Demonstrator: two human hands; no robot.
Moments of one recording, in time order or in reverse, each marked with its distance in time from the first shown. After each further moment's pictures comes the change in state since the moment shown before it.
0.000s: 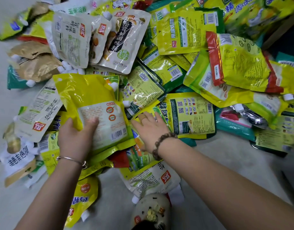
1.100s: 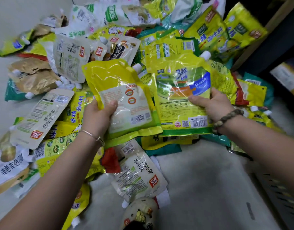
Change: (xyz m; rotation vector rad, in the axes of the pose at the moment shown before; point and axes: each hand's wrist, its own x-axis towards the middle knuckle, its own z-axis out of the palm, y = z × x) left_hand 0.006 0.070 0.036 -0.451 -0.241 -0.010; right_hand -0.098 0.120 -0.093 1.328 0.671 0.556
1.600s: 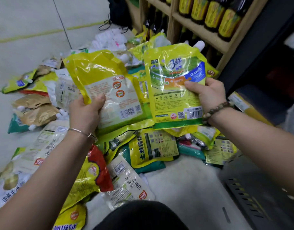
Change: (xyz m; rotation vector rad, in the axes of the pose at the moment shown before) left_hand -0.020 0.127 0.004 -0.235 0.014 0.190; right_hand -0.031 -0.128 -0.043 0.233 0.172 -0.193
